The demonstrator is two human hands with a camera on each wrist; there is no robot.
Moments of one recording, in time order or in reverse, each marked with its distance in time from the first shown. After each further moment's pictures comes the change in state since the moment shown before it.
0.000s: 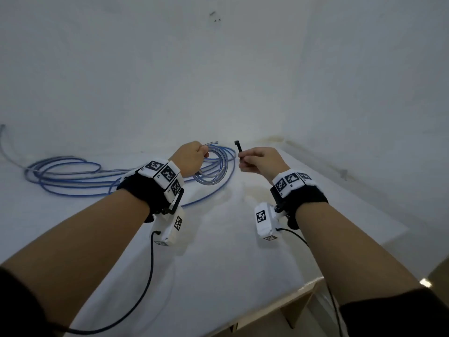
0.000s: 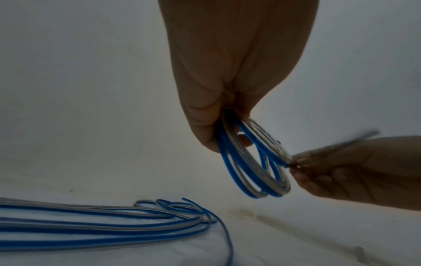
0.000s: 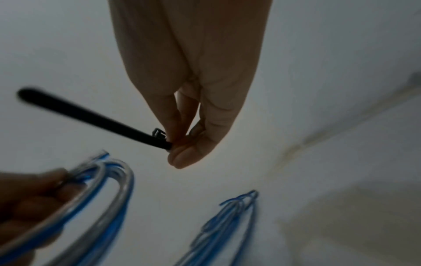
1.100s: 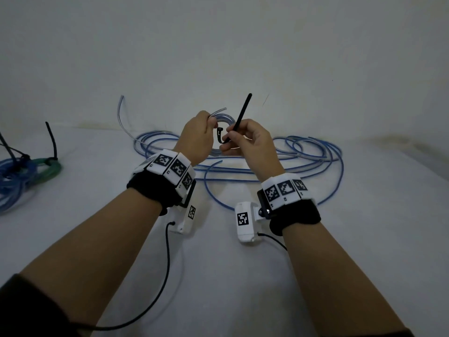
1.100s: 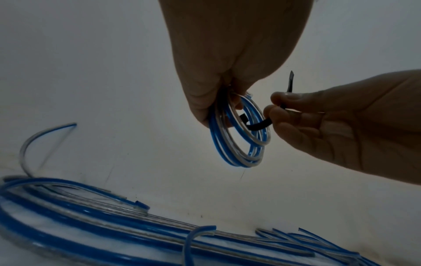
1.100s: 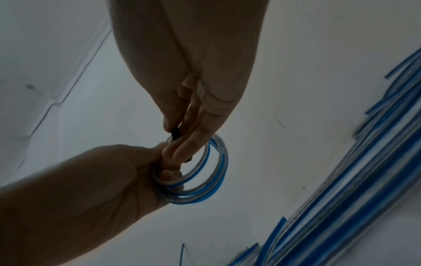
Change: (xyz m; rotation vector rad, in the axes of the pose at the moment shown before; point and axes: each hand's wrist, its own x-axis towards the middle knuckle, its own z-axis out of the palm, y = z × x) left_hand -0.011 -0.133 -0.143 0.215 0.425 -0.005; right_hand 0.032 -0.011 0.253 0.248 -0.355 -0.286
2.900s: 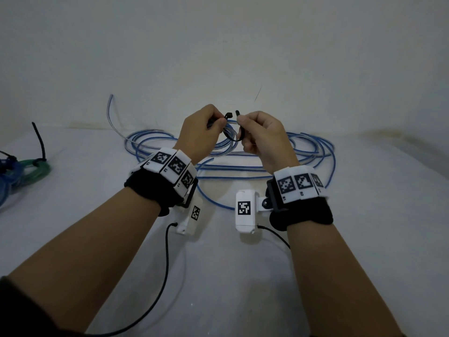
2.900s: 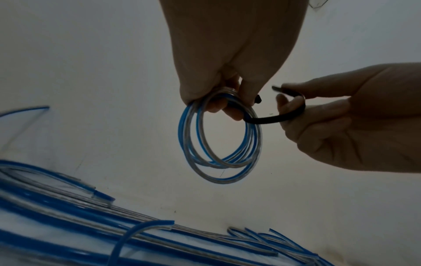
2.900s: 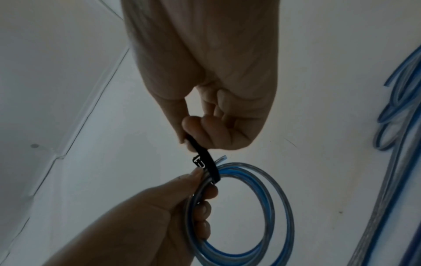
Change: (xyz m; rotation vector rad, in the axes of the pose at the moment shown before) left_hand -0.005 0.028 0.013 -0.074 0.037 0.065; right_hand -0.004 -0.028 -0.028 0.059 0.113 0.166
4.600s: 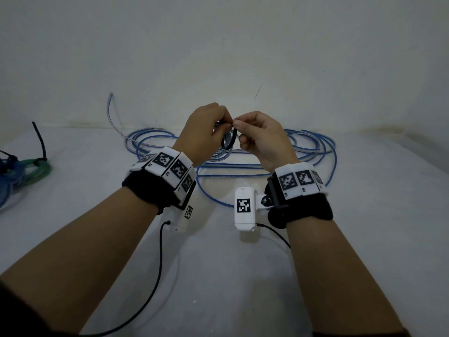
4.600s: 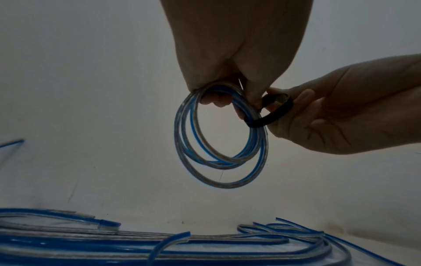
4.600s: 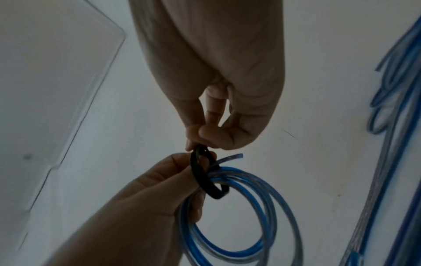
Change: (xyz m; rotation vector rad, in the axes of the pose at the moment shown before) left_hand -0.004 0.001 -0.005 0.173 -0.074 0.320; right_hand 0.002 0.007 0.000 0.062 -0.025 0.043
